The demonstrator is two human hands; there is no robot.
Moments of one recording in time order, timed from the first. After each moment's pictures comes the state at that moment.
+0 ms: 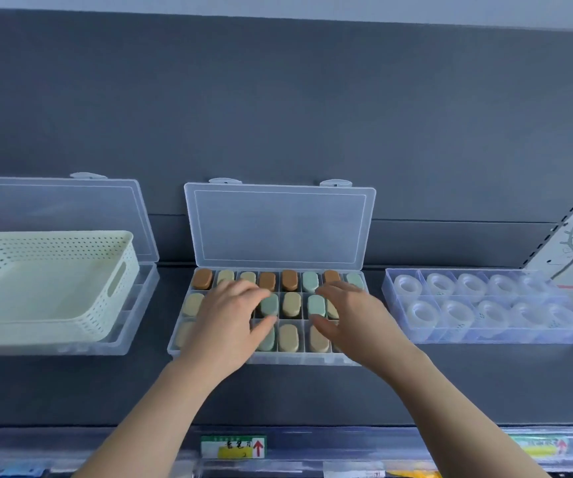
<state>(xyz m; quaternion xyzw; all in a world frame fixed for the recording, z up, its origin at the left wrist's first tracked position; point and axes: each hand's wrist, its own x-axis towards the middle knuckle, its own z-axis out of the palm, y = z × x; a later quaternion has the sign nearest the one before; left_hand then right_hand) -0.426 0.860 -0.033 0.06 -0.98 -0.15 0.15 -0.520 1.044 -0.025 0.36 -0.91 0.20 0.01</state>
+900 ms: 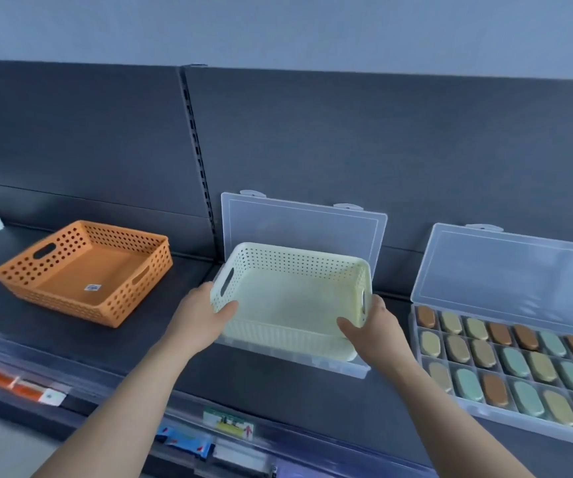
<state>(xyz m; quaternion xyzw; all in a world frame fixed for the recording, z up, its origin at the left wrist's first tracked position) -0.231 0.490 -0.022 0.39 -0.87 -0.29 0.10 -0.387 0.714 -0.030 0.21 -0.91 0.32 -0.13</state>
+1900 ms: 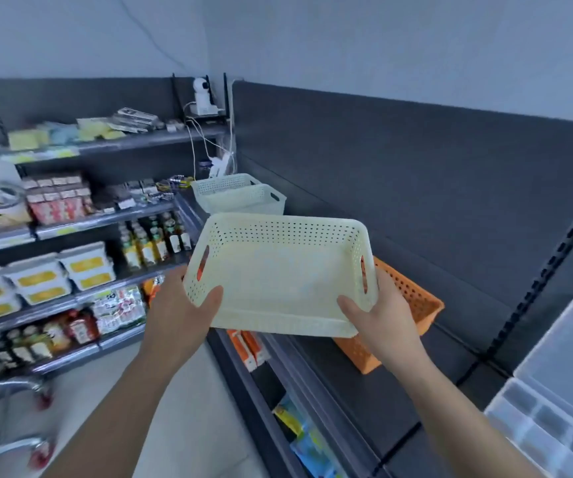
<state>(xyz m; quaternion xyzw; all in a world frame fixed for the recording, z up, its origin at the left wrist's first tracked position) 0.095 0.316 0.030 0.64 -0.60 -0.20 0.44 -0.168 0.349 0.023 0.57 -0.64 0.47 -0.20</state>
